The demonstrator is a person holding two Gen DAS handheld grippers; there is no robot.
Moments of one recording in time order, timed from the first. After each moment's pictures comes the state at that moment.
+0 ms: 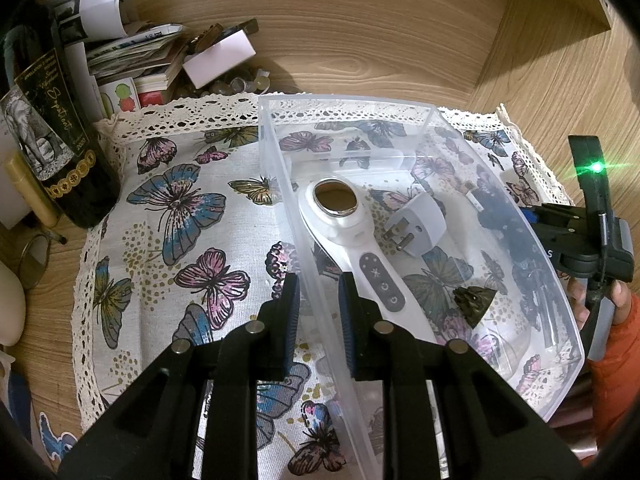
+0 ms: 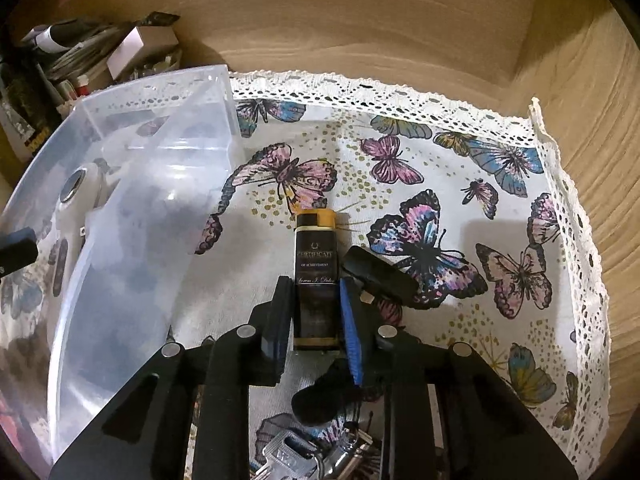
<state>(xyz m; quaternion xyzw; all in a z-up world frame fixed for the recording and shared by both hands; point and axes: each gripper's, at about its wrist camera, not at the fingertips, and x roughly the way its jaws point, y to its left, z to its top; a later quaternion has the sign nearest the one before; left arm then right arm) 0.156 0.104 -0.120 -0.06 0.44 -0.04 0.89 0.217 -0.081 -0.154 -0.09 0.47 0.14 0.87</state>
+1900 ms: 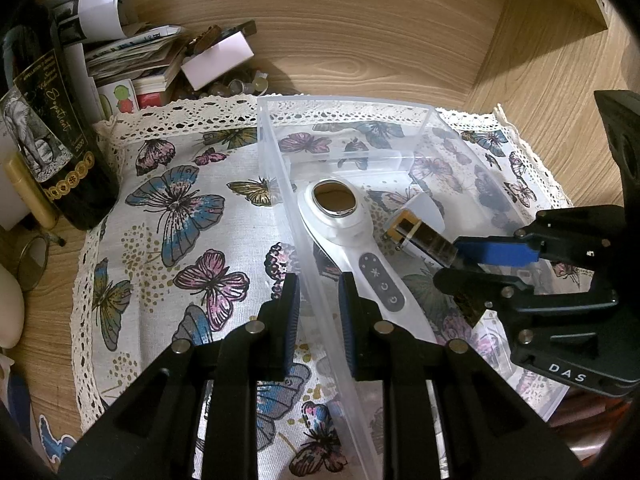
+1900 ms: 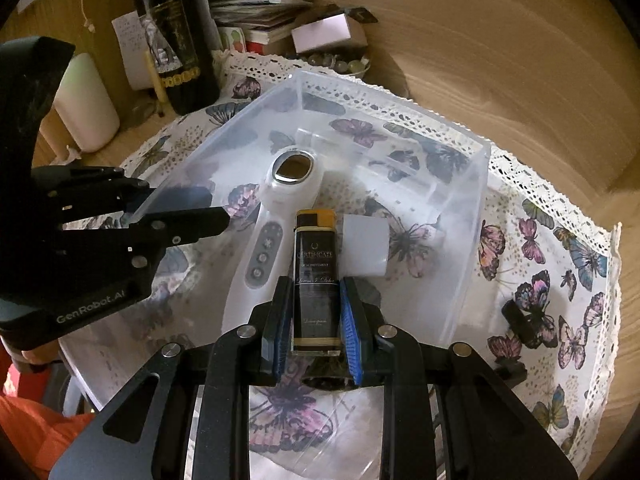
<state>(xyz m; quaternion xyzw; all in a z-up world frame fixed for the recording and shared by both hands) 0.158 0.101 -0.120 -0.06 0.44 -0.04 0.89 0.158 0.024 -0.120 -0.19 0.46 0.30 0.82</state>
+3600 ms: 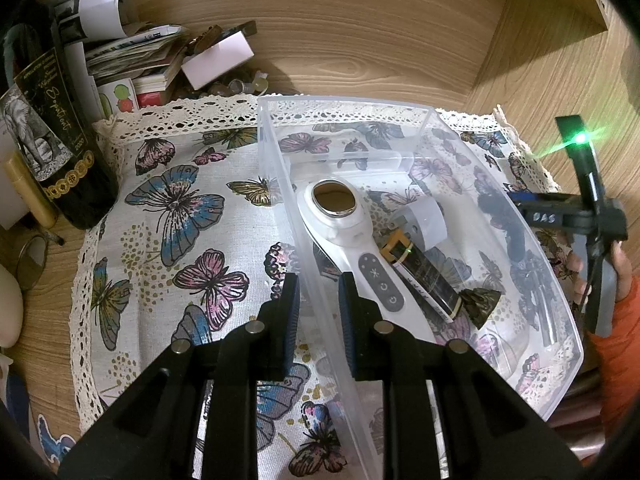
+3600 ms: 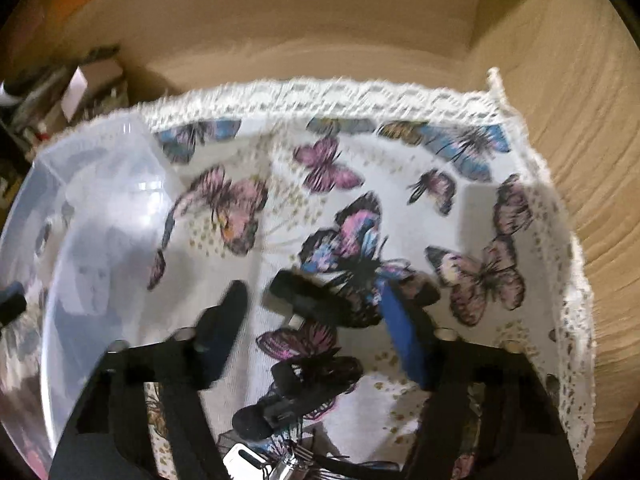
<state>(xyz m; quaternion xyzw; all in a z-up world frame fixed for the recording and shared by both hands) 0.158 0.099 -0.119 -0.06 0.44 -0.04 0.89 0.245 -0.115 -0.155 -0.05 0.51 0.11 0.85</state>
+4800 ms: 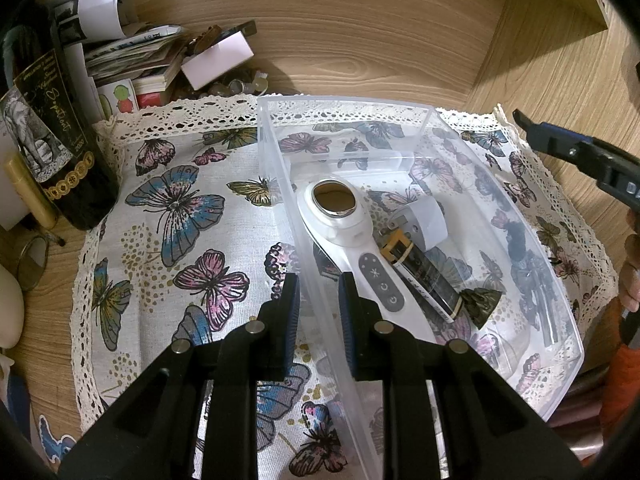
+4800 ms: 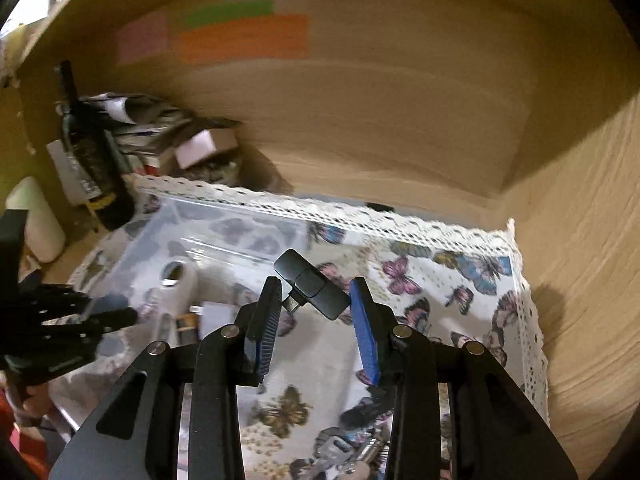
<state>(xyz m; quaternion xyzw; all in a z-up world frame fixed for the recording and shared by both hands) 0.158 0.098 -0.119 -0.06 0.44 -0.04 0.89 0.175 -0.054 -0.053 -0.10 0.35 0.19 0.91</state>
